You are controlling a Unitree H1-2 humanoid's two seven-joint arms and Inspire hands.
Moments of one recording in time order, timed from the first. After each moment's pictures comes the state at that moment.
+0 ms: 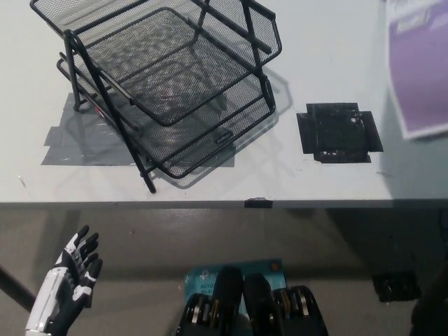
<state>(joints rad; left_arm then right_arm) 0.12 0.24 0.06 -0.10 -0.07 -0.14 -0.12 -0.59 0.15 -0.39 -0.56 0.38 0.32 -0.36</state>
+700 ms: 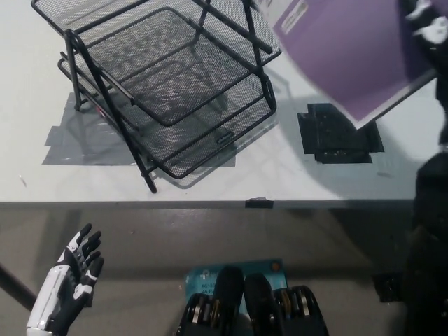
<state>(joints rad) 0.12 0.24 0.06 -0.10 -0.06 -0.14 -0.14 -0.66 0.01 -0.07 -0.47 0.16 0.35 -0.32</state>
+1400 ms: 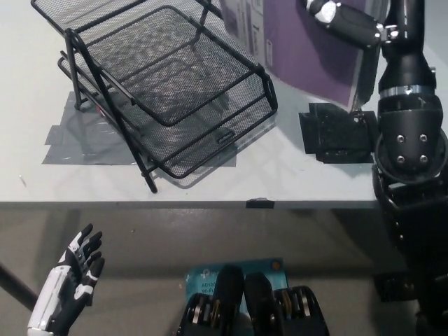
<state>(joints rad) 0.11 0.24 0.05 -0.10 -0.06 -0.14 -0.14 -0.82 -0.15 0.16 -0.05 -0.25 0.25 -0.32</state>
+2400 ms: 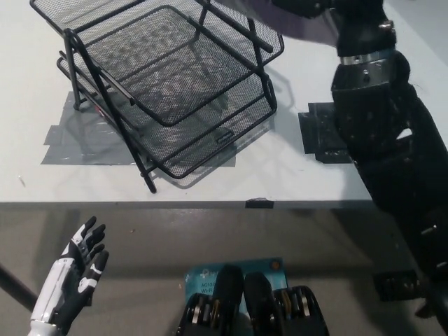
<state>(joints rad) 0.09 0.24 0.05 -0.10 -0.05 -0.14 -0.14 -0.99 -0.18 0.31 0.13 -0.64 -0.08 -0.40</state>
